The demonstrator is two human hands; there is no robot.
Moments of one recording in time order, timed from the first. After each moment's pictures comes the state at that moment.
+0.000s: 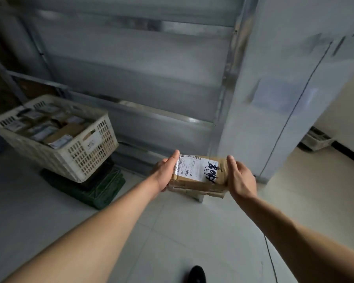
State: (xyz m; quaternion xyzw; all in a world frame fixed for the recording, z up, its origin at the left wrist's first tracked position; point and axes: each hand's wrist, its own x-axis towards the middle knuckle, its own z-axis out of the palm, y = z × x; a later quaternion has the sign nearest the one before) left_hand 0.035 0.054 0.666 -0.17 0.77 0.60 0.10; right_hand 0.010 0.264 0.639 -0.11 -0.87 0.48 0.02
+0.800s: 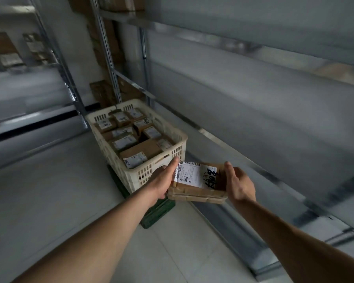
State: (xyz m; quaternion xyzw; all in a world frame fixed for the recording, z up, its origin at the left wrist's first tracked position) left_hand -0.106 -0.264 0.679 -0.37 0.69 0.63 0.04; right_hand -0.226 -0.090 0.649 0.08 -0.88 0.46 -0.11
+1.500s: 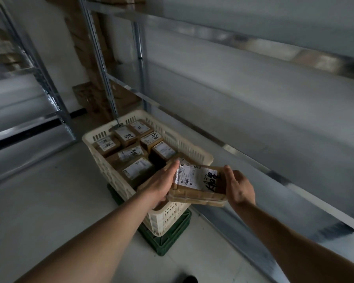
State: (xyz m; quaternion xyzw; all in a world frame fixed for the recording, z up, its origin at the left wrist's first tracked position) left_hand -0.176 -0.523 0.651 -0.31 0.72 0.61 0.09; right_hand -0.272 -0.329 0.633 0.04 -0.90 0.43 -0.09
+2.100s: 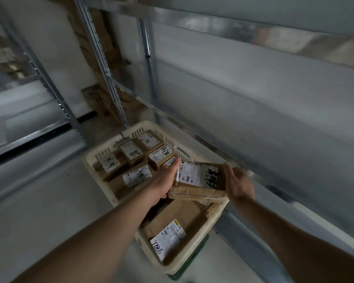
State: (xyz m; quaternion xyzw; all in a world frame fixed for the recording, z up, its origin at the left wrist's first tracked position) left_hand -0.321 -0.636 0.638 -0.37 0.72 0.58 0.11; right_hand -0.422 -0.455 0.603 0.03 -0.88 0.44 -0.15
